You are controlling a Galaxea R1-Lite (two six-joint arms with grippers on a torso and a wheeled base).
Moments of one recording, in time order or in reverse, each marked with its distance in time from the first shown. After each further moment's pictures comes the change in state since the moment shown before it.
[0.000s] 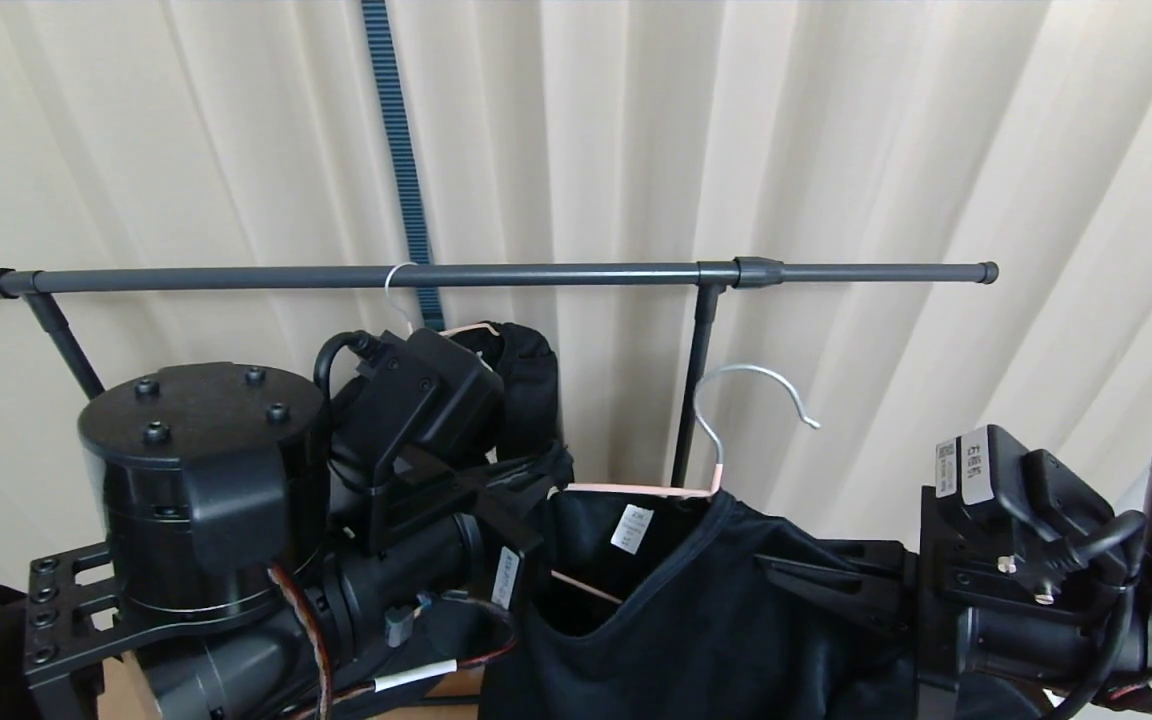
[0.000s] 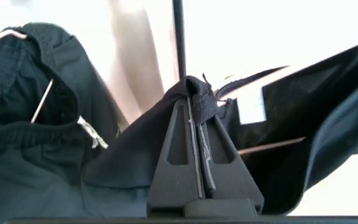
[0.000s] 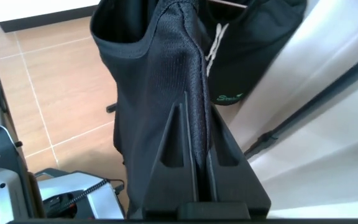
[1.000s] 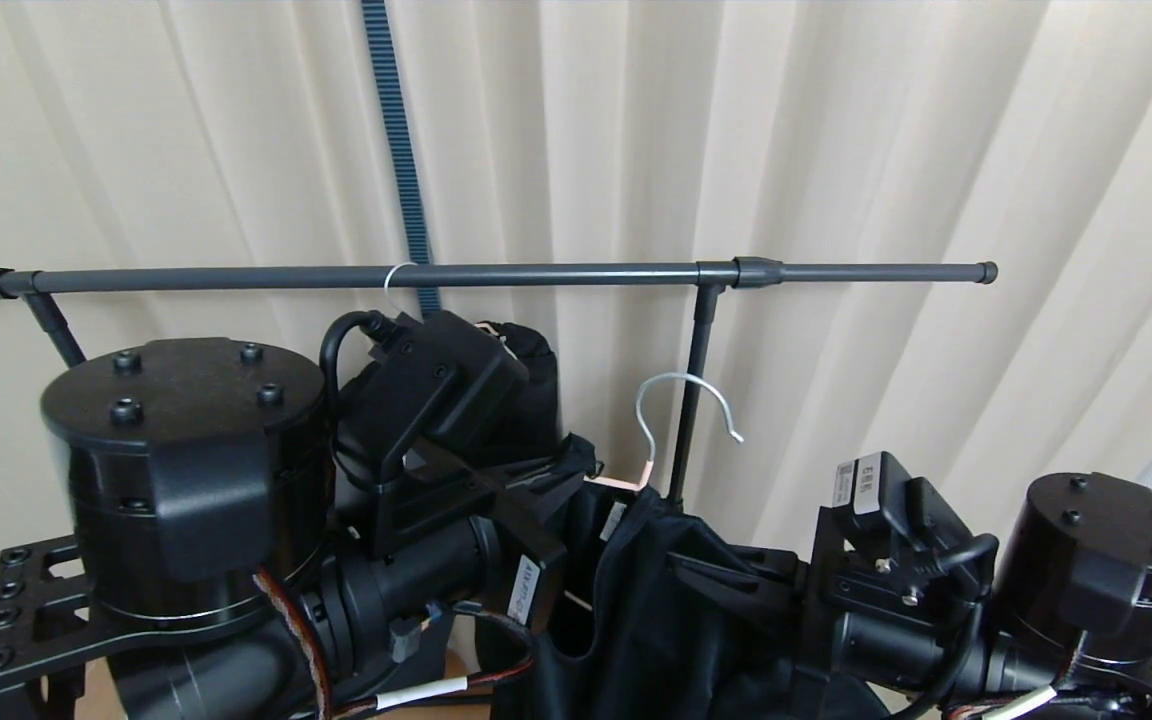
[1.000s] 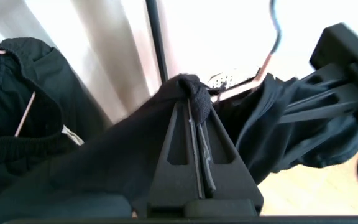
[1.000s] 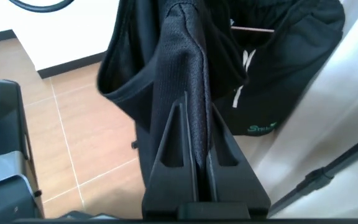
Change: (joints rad) left arm -0.054 -0.022 -0.061 0.076 -0.001 -0.002; right arm 0.079 0.311 0.137 -0.616 -0.004 0.192
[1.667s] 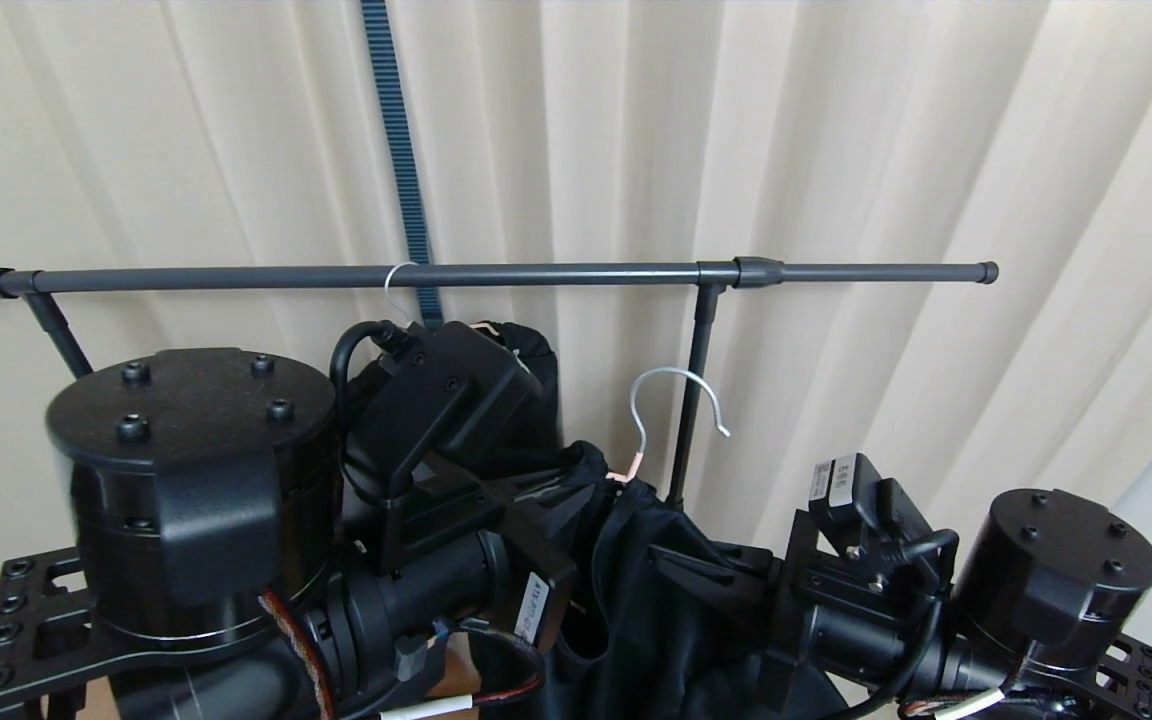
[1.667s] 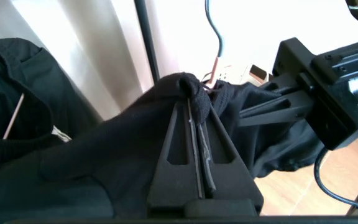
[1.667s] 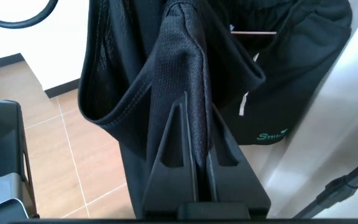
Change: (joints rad) left arm -0.021 0.001 0.000 0.013 0.000 -0.005; right arm 0.001 0.113 0.020 -0.193 -0.002 0.084
